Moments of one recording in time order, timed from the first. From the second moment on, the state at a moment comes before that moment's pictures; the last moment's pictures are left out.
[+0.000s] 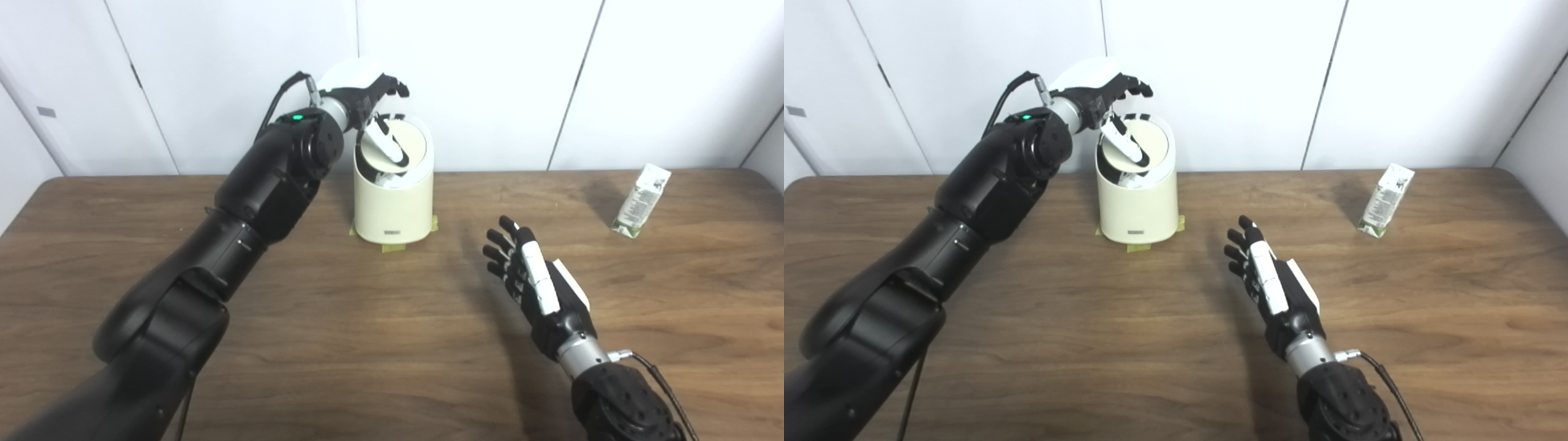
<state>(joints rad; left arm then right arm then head) -1.05 0.22 -0.51 0.56 0.73 0.25 -0.31 -0.04 -0.07 0.07 -0.36 0.10 0.48 0.04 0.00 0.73</state>
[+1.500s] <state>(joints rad) -0.78 0.11 0.00 0.20 0.28 0.46 -0.23 -0.05 -0.07 0.06 -0.37 0.11 0.48 0.00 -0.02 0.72</state>
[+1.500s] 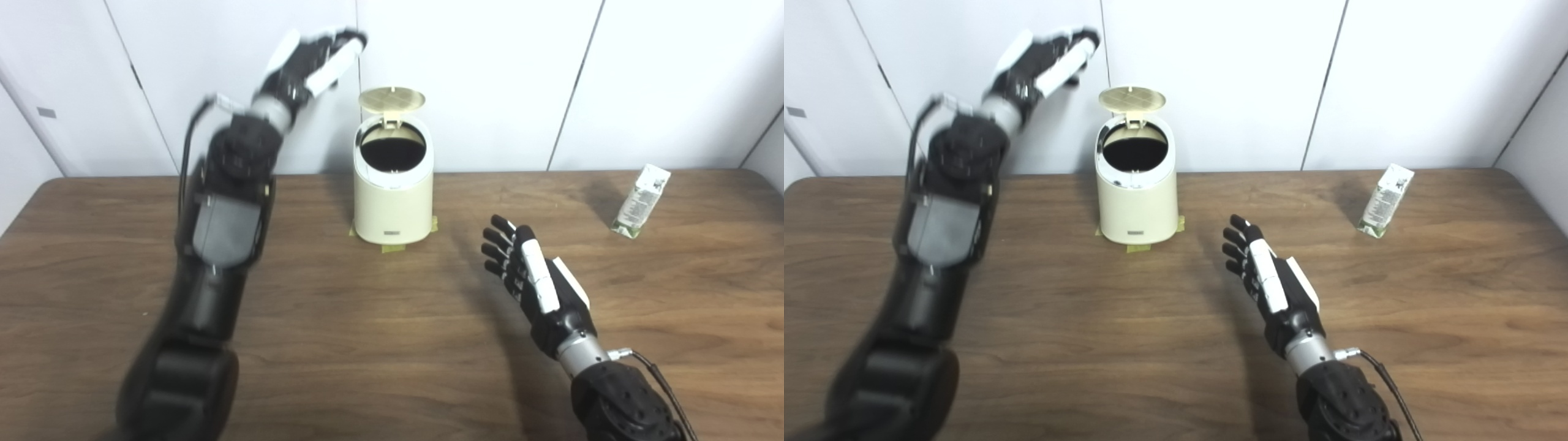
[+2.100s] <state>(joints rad) -0.37 0.05 0.12 -0.10 0.09 0.41 -0.08 -0.07 -0.07 -0.07 -0.39 0.10 0.48 -0.02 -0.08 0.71</state>
